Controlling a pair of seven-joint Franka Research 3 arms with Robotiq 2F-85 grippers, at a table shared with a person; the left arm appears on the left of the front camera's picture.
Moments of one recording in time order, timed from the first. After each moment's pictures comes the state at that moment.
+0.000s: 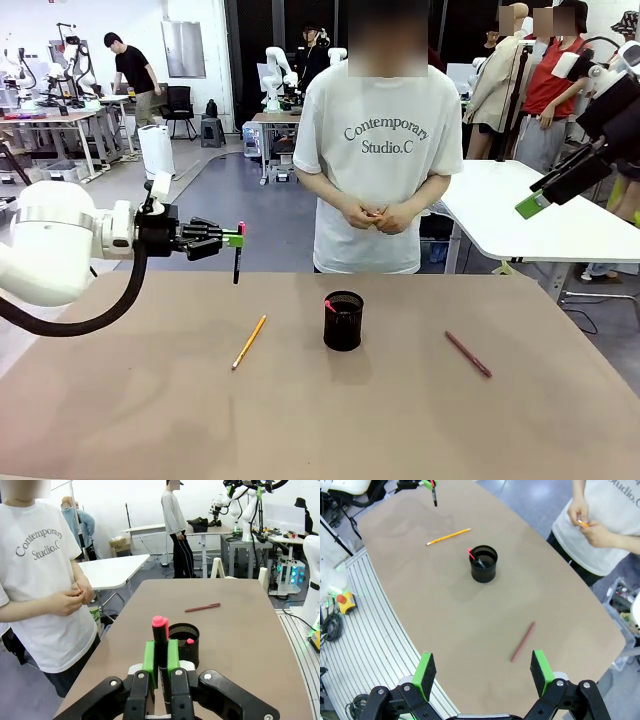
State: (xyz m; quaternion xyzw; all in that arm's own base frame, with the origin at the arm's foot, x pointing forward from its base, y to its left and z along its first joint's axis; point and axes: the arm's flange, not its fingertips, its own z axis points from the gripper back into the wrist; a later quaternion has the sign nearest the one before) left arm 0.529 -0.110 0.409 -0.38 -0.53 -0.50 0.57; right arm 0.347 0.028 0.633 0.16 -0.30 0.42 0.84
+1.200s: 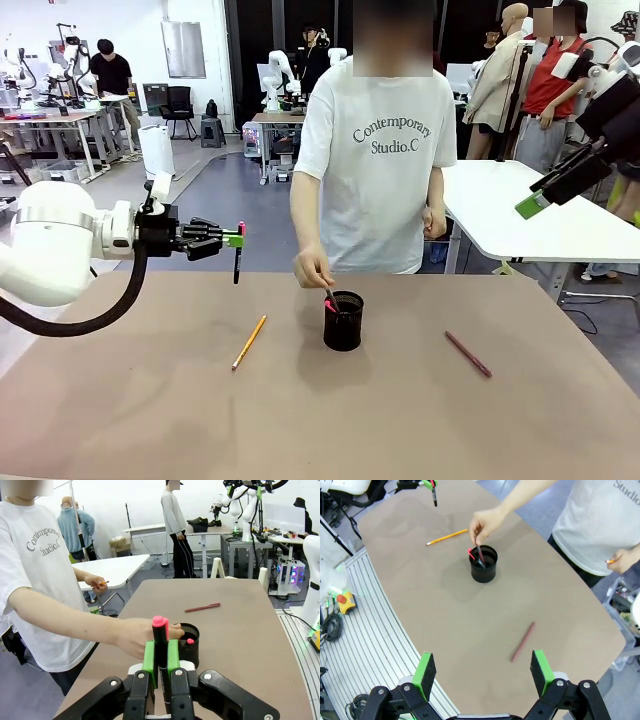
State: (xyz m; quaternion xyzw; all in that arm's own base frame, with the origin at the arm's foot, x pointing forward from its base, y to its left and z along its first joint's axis) left arm 0.529 -0.110 0.409 -0.38 -0.53 -0.50 0.57; right arm 0.347 0.028 0.633 0.16 -0.30 0.42 0.84
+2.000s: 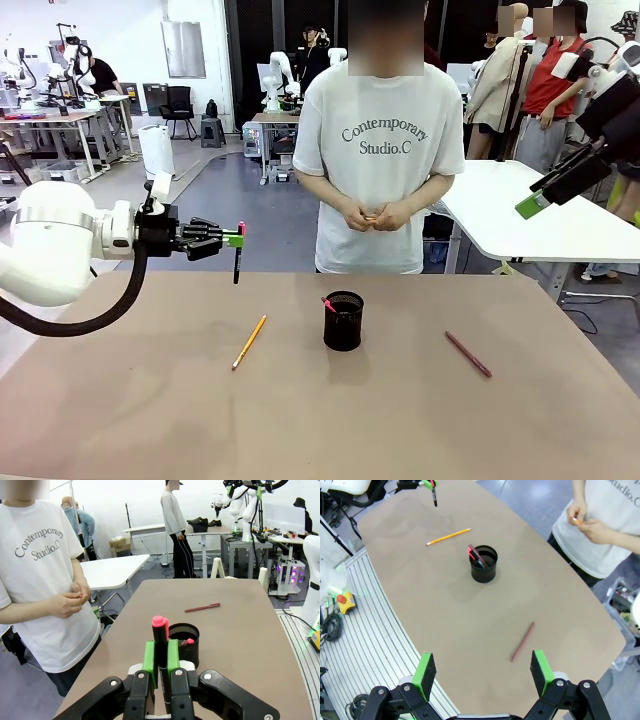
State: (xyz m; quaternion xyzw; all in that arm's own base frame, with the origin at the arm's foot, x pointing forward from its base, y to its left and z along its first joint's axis) left arm 0.529 -0.110 0.409 -0.38 -0.53 -0.50 0.57; right arm 0.347 0.028 0.633 0.16 -0.30 0.42 0.84
